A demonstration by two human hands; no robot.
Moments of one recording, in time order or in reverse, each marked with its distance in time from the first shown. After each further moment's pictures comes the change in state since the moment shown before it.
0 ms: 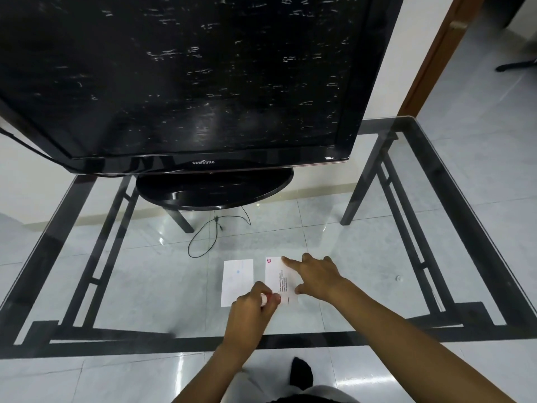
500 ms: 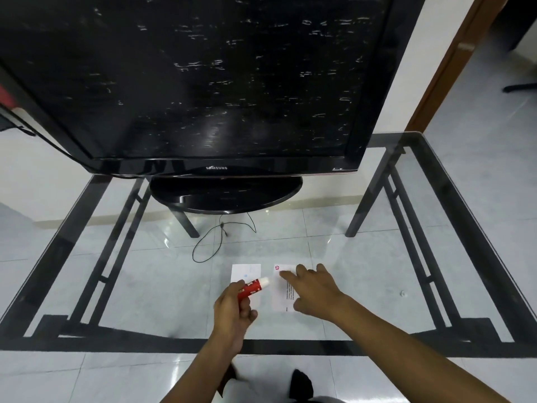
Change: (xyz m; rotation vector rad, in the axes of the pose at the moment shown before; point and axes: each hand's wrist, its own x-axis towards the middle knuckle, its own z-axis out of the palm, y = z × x) left_hand 0.002 -0.002 -0.041 -1.220 0.132 -0.712; right_hand -0.019 -0.028 -0.006 -0.119 0.087 -0.138
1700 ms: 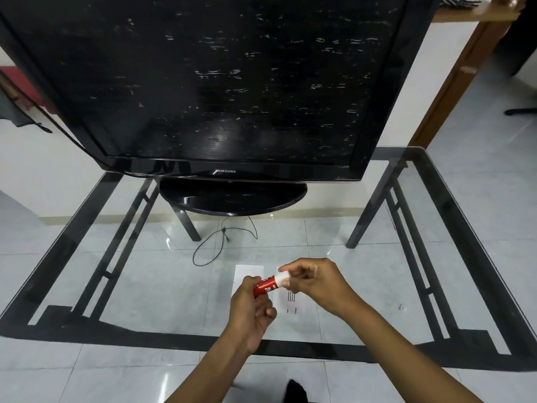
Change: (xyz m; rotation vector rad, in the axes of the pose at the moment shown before) left_hand -0.039 0.010 0.027 -0.181 -0.136 -0.078; right_hand -0.038 -0.018 -0.060 1.244 0.249 0.044
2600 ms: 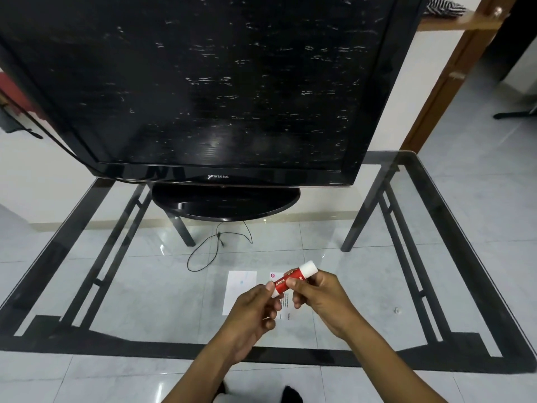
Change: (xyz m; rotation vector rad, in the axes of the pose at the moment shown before) left_hand 0.000 0.001 0.000 0.431 -0.328 0.069; right_hand -0.015 0.015 -0.005 0.425 0.069 0.124
